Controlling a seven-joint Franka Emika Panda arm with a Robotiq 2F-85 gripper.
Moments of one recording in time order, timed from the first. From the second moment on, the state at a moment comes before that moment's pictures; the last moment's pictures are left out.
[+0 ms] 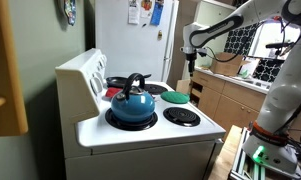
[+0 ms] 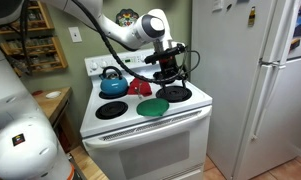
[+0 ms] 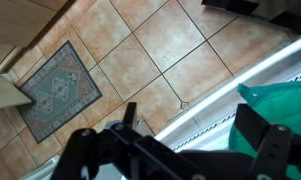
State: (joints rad) arm -0.06 -0.11 -0.07 -2.12 -0.41 1.94 -0.29
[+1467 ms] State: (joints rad) arm 0.01 0.22 0.02 -1.95 -0.31 2.30 -0.62
